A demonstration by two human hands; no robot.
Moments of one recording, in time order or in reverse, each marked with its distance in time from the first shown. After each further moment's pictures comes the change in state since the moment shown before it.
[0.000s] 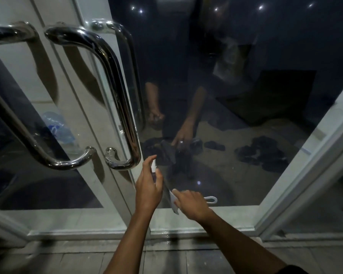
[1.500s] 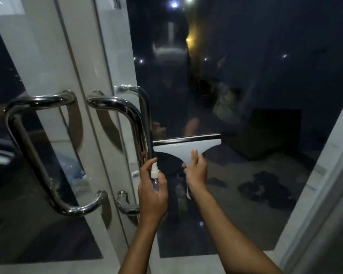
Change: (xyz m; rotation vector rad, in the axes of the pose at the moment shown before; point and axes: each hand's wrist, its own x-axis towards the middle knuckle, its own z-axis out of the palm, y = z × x) left_hand 0.079 0.077 -0.051 -0.312 0.191 0.261; right_hand 0.081 -0.058 -0.195 1.387 0.968 0.273
